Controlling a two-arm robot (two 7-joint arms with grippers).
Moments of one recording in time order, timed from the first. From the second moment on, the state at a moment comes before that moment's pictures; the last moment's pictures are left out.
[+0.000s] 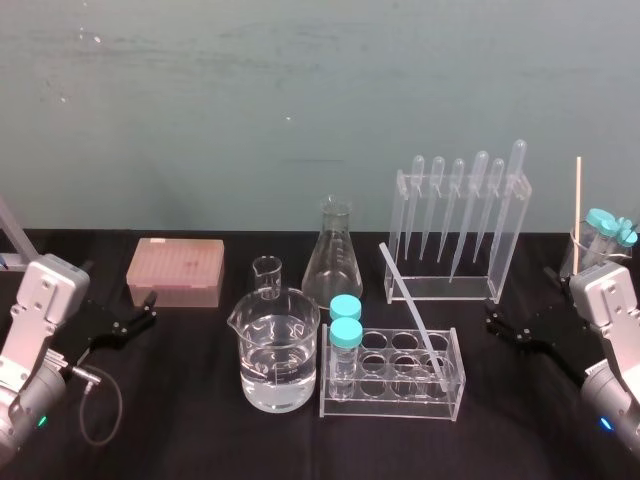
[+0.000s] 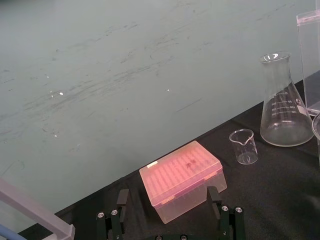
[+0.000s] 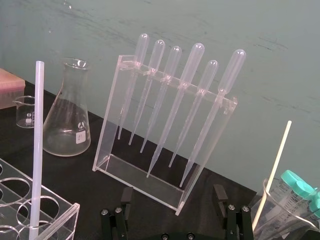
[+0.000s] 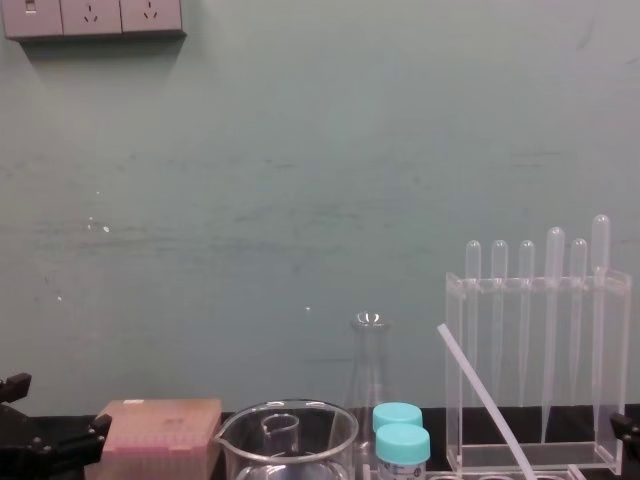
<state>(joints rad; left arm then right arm) -0.20 0.60 0.45 -1.41 -0.25 -0.12 0.03 0.20 0.60 -0.45 -1.41 0.25 -0.12 -0.03</state>
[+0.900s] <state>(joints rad) -0.20 0.60 0.45 -1.41 -0.25 -0.12 0.03 0.17 0.56 -0.36 -1.42 0.33 -0.25 0.01</state>
